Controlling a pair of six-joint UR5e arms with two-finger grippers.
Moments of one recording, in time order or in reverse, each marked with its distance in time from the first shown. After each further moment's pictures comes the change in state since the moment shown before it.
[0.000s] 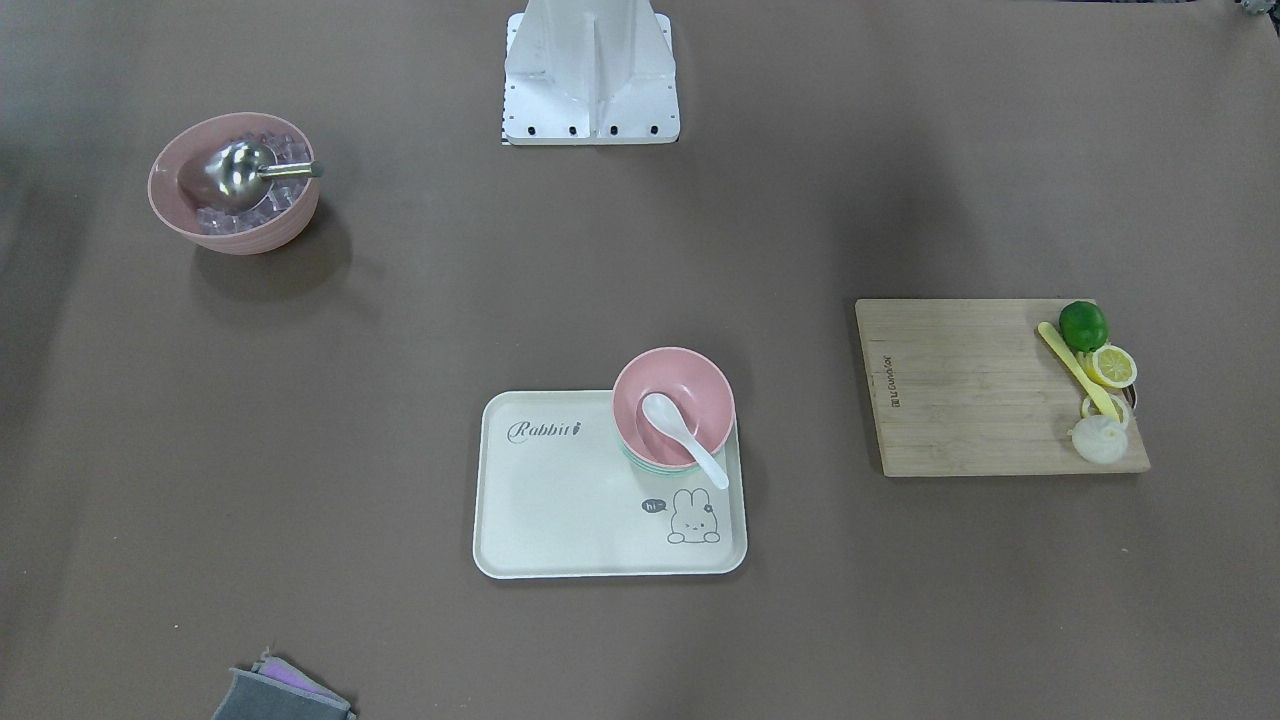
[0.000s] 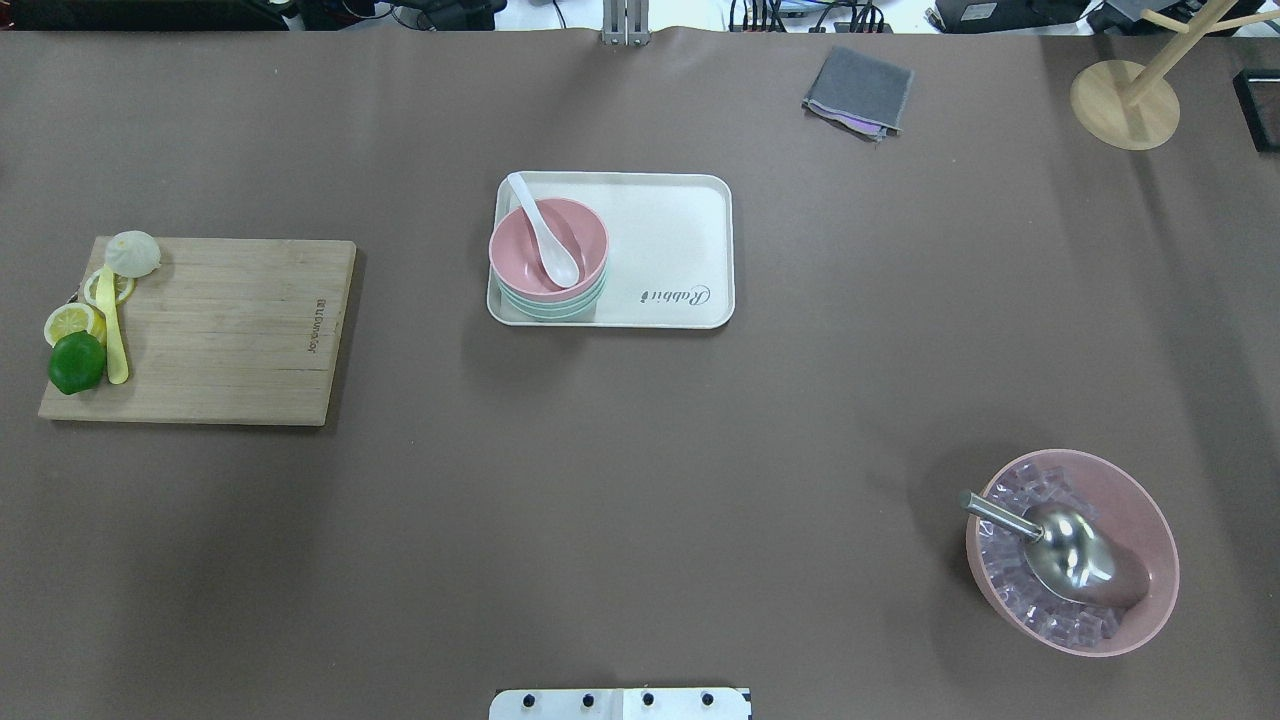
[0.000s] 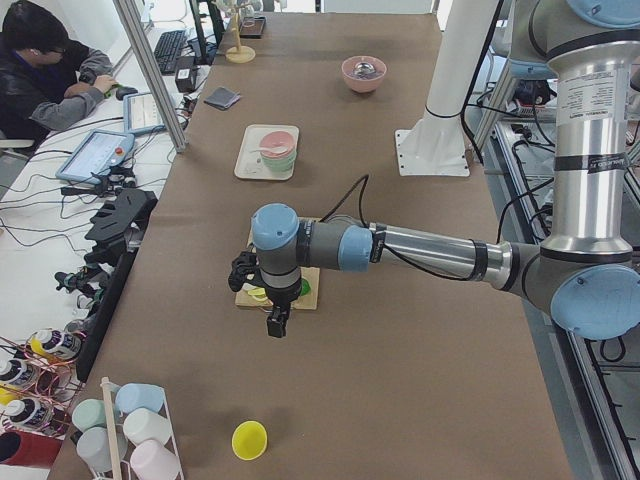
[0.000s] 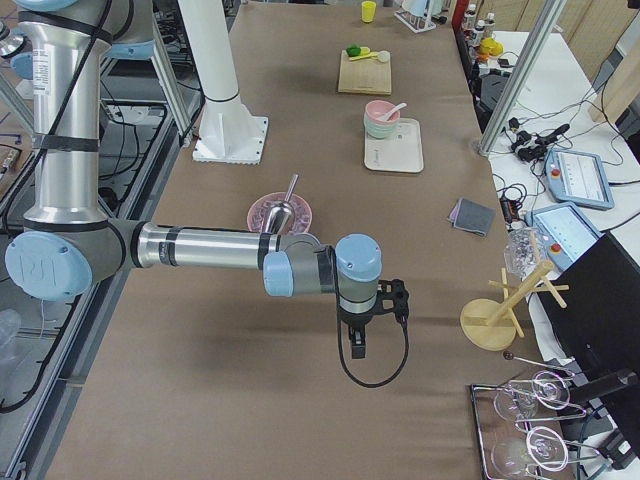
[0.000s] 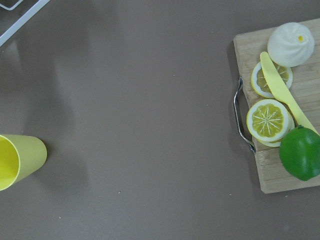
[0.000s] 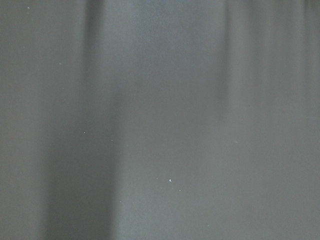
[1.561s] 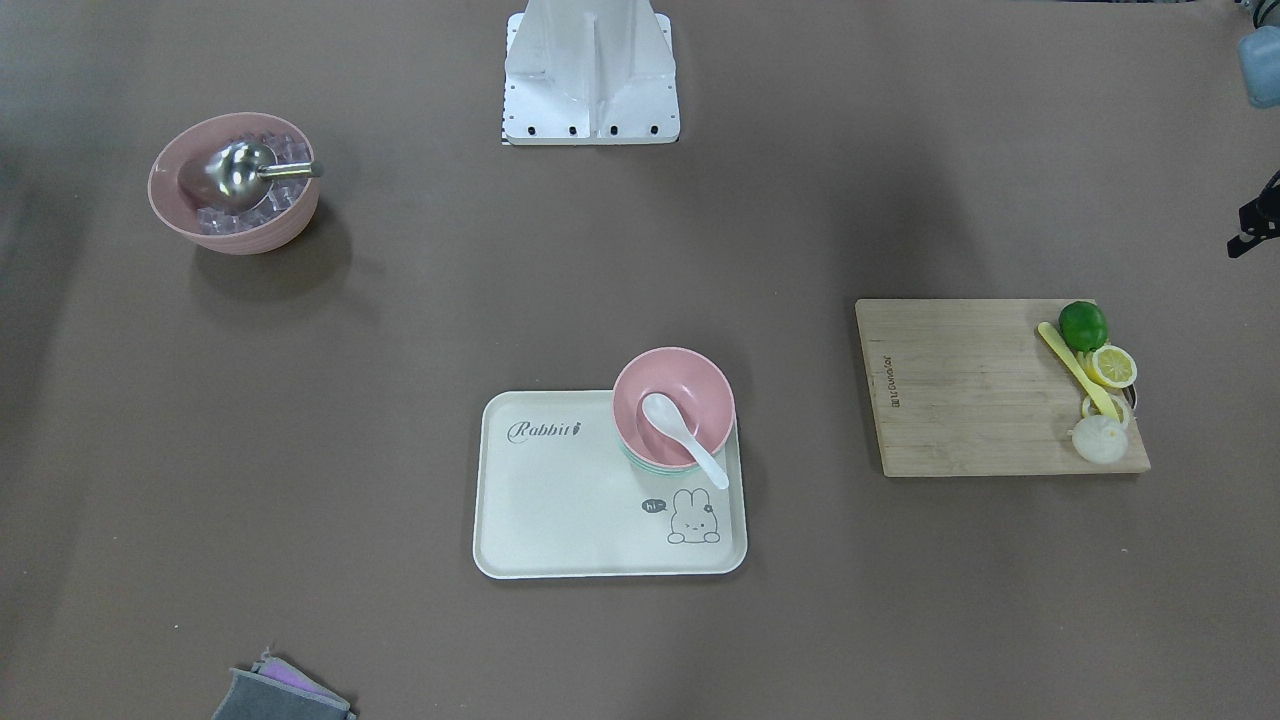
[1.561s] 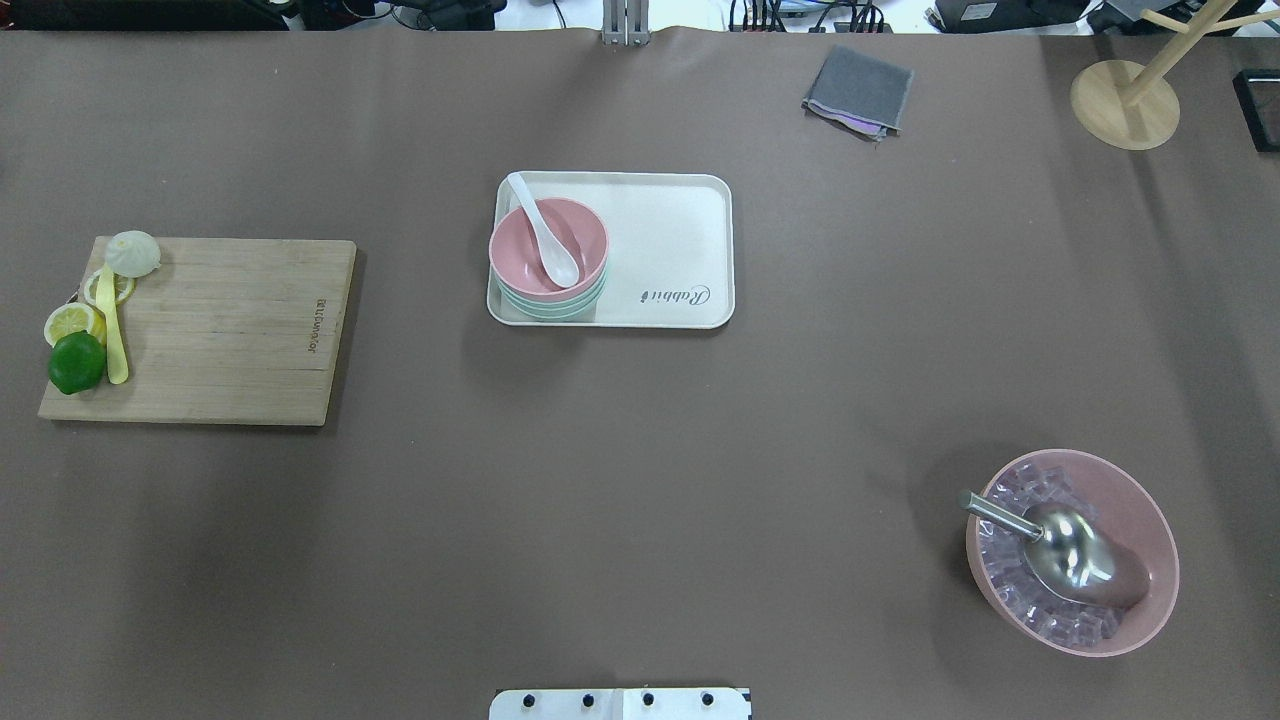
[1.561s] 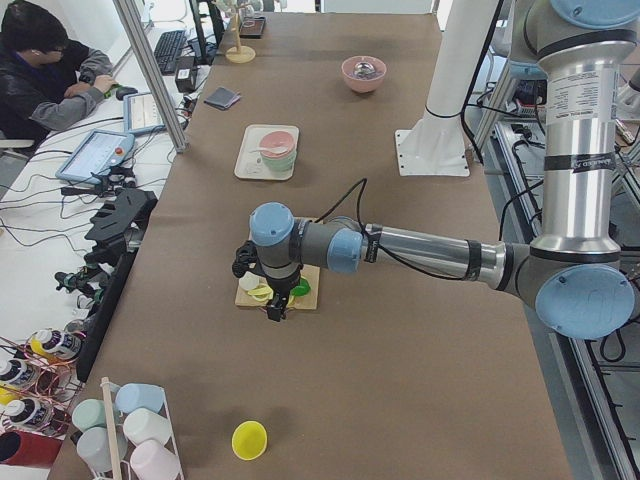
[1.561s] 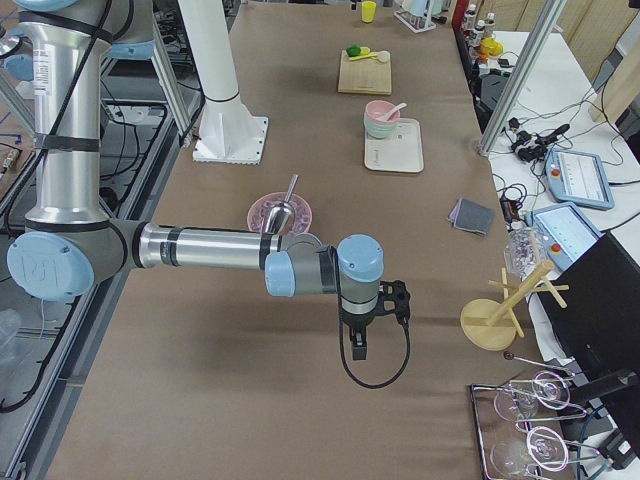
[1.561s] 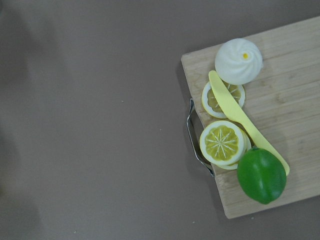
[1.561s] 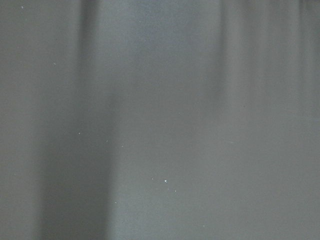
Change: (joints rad) left arm 0.087 -0.010 0.034 -0.062 -0.092 -0.016; right arm 0.002 0.008 -0.006 -0.009 -0.012 -0.005
